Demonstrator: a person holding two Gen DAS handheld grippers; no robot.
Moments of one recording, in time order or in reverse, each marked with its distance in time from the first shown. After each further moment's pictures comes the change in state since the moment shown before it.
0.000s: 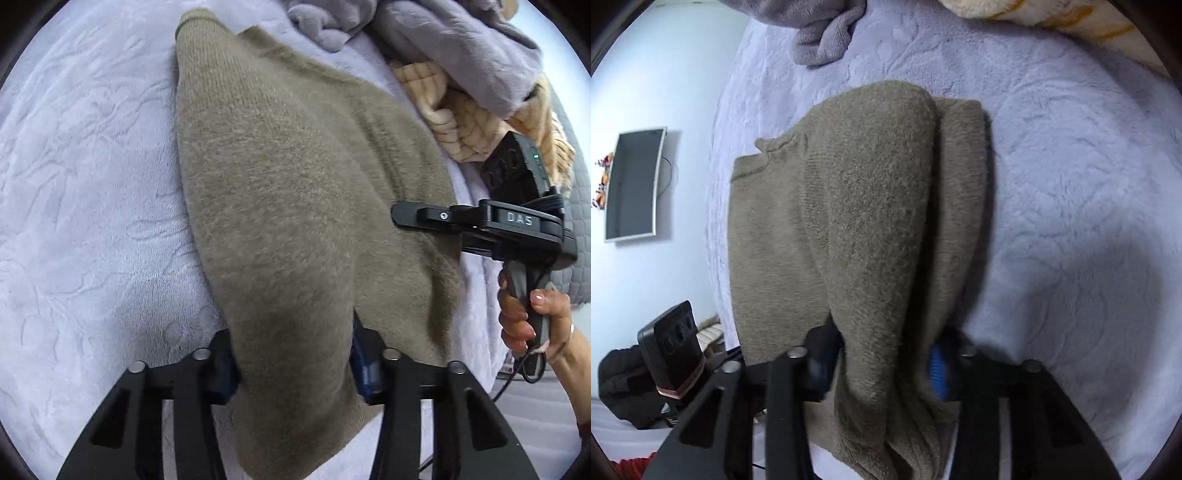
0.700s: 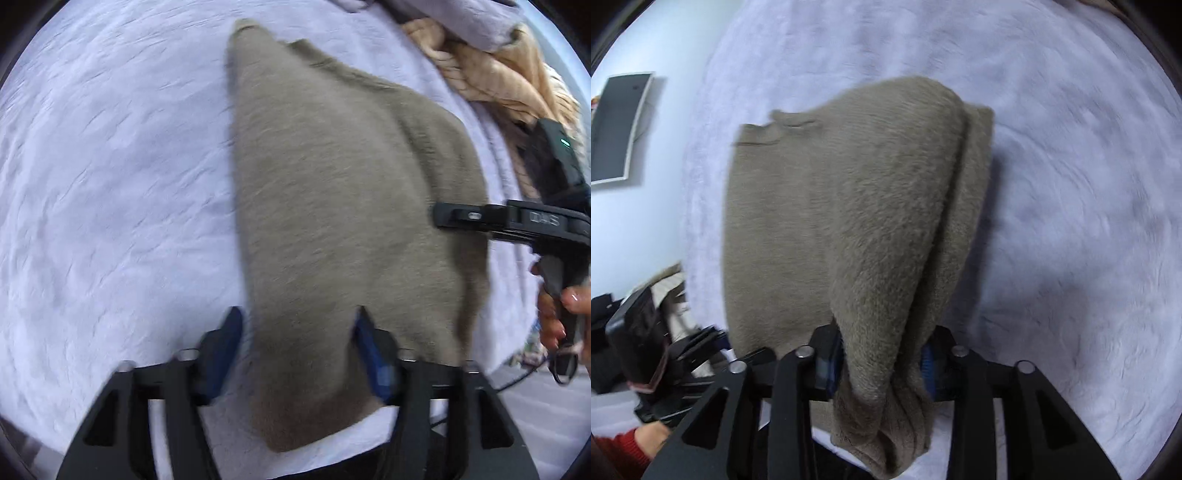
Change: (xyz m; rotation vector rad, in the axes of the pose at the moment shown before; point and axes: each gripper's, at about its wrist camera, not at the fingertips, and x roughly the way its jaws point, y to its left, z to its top) left arm -0.013 -0.009 -0.134 -0.091 0.027 0.194; right arm -0.007 0.021 -0.135 -0.073 0.087 -0.228
